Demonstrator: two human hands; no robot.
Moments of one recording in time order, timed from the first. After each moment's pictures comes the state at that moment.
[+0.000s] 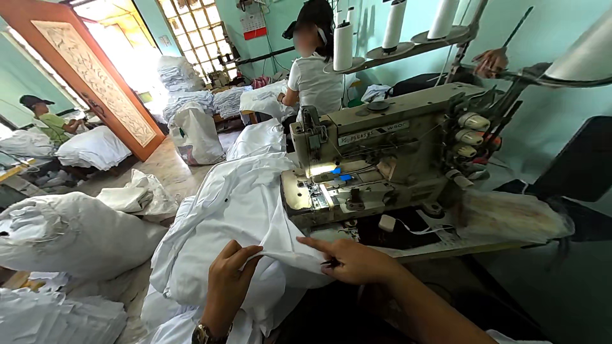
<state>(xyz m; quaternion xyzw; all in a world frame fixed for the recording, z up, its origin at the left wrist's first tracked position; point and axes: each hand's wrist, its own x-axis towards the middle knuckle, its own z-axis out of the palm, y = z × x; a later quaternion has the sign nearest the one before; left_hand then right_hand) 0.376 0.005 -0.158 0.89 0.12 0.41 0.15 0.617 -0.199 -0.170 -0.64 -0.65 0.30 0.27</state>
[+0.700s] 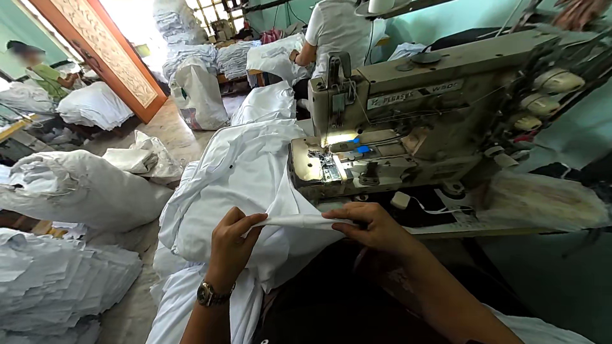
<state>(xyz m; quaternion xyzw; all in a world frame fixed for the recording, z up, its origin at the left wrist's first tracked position) 0.374 0.011 -0.160 0.89 0.12 0.40 0.19 0.631 -0.208 -0.195 -0.59 -0.63 0.08 0.50</state>
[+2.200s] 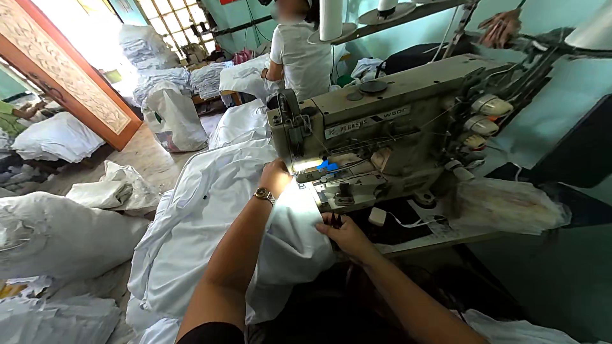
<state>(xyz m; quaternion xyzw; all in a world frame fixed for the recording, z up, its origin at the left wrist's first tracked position) 0.646 0.048 -0.138 0.96 0.16 0.13 0.19 0.651 -0.183 -0.232 -0.58 -0.26 0.32 0.70</state>
